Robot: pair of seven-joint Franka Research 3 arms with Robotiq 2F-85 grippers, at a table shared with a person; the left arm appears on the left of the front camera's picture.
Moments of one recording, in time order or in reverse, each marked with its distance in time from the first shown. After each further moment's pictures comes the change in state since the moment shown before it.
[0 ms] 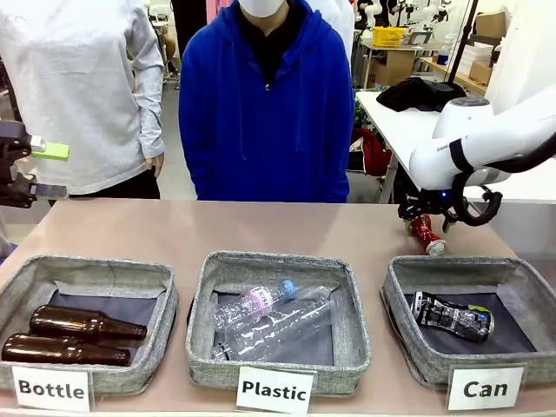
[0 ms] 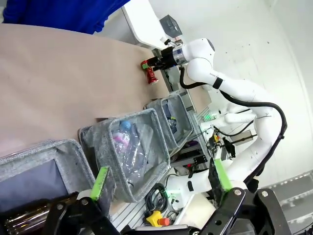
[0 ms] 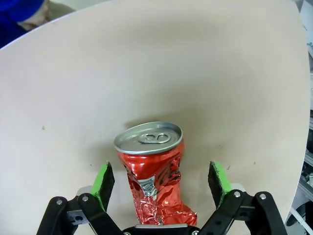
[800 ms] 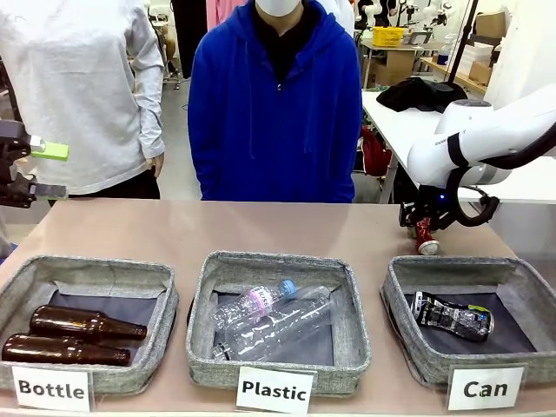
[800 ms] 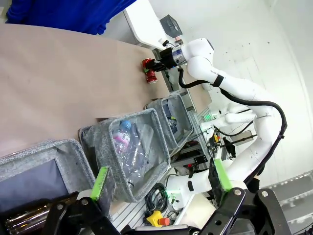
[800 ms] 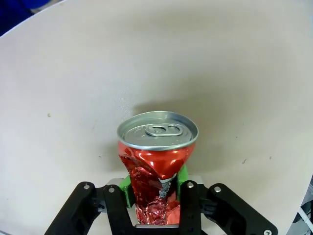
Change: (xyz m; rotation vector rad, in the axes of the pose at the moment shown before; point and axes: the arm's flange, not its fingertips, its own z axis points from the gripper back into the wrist) left arm 0.000 0.000 0.000 0.001 0.000 0.001; right arm -0.004 0.001 -0.004 0.054 0.056 0.006
